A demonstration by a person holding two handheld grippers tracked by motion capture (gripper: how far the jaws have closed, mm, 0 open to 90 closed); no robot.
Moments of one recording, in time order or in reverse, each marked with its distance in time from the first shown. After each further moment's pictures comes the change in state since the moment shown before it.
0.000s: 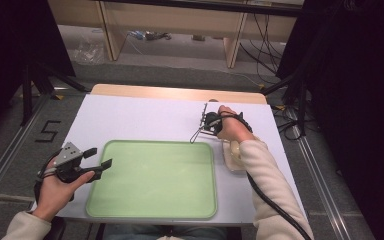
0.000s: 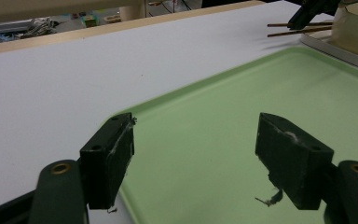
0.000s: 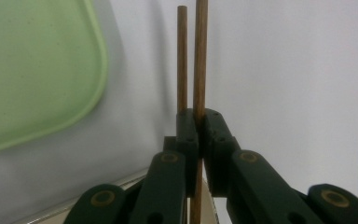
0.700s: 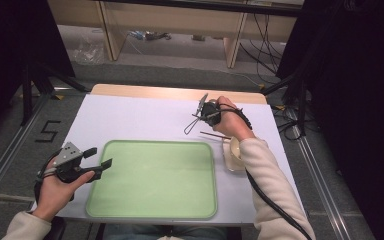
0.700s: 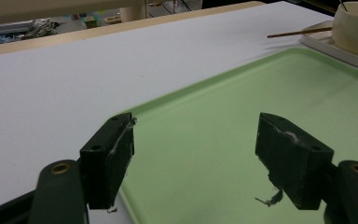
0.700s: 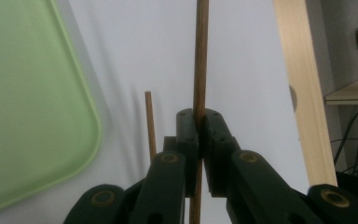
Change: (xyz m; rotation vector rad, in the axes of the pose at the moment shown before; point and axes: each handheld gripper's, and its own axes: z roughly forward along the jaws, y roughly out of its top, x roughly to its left) left arm 0.000 0.000 0.000 -0.003 0.002 0.001; right arm -0.002 0.012 -0.045 -0.189 -0.111 0.071
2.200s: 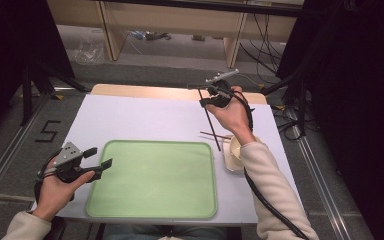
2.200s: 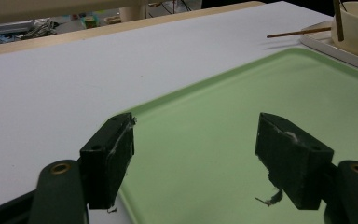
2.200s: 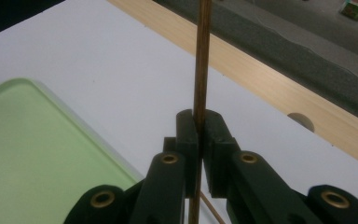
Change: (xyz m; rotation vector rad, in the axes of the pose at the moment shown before) left arm 0.000 0.000 0.000 0.001 -0.001 -0.001; right arm -0.012 0.003 -0.073 -0.423 0.096 0.648
